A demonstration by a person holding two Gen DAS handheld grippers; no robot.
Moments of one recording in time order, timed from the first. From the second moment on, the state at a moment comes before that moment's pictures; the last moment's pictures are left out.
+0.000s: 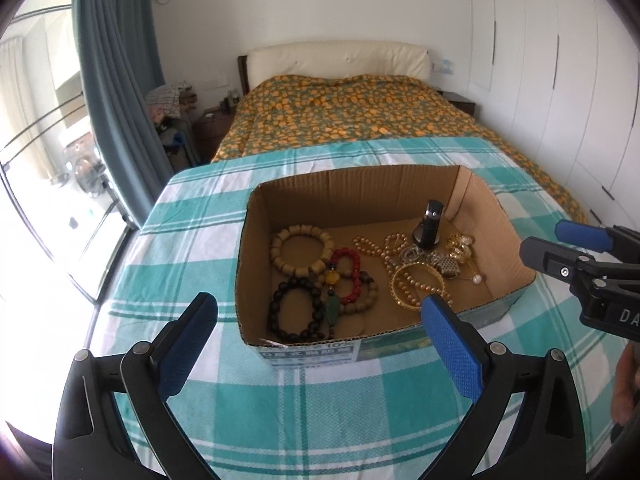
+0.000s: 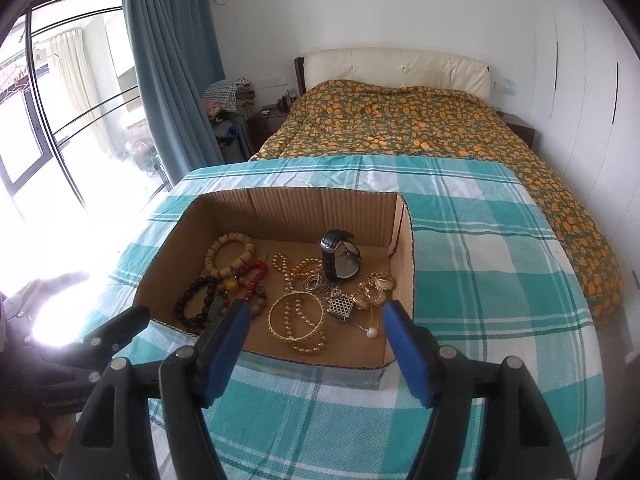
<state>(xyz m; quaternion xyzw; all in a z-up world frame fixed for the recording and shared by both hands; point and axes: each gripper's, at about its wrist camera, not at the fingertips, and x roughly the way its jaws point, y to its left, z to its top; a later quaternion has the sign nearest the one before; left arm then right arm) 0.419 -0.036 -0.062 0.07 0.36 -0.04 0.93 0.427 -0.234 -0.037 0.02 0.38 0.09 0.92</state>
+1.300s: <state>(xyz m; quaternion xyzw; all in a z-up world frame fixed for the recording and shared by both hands) 0.318 -0.005 0.022 0.02 0.35 0.02 0.94 0.296 -0.192 0.067 -0.01 0.33 0.12 0.94</state>
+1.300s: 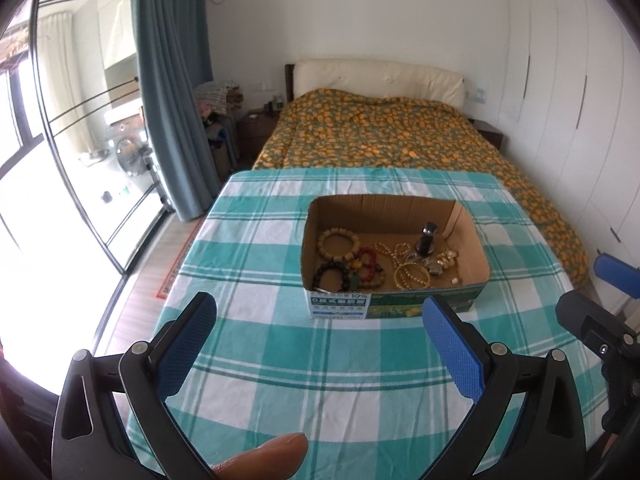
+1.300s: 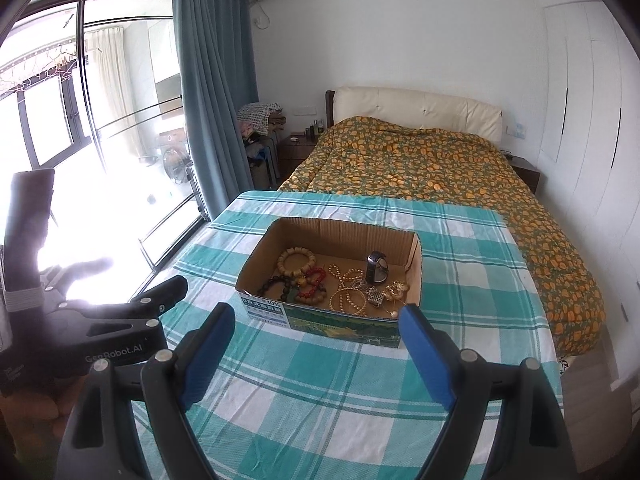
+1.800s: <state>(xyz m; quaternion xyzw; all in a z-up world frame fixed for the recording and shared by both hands) 0.312 -0.002 0.029 0.01 0.34 0.02 0.94 0.293 -0.195 0.072 -0.02 0.32 0.11 0.94</state>
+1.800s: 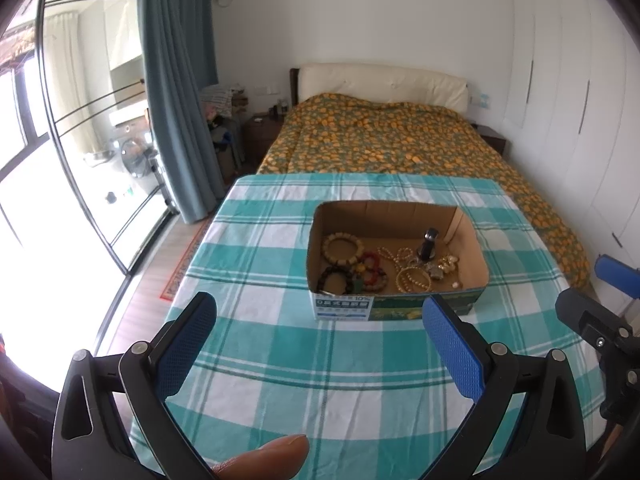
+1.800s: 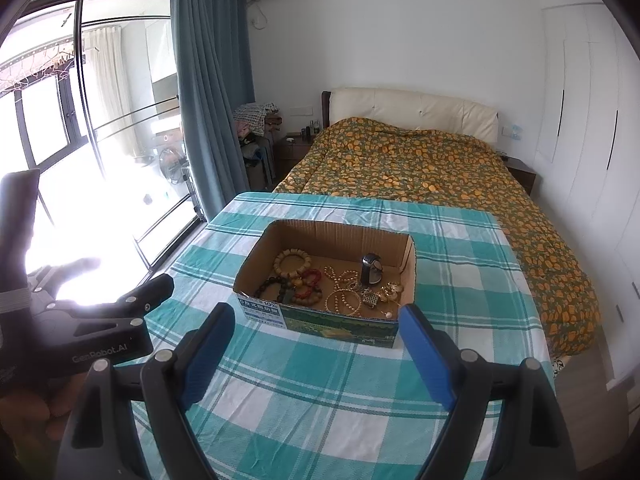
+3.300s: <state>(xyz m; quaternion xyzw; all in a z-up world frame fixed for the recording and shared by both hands) 0.305 0.001 0.035 0.01 0.32 0.01 0.95 0.290 -0.195 0.075 -0.02 0.33 0.10 0.94</state>
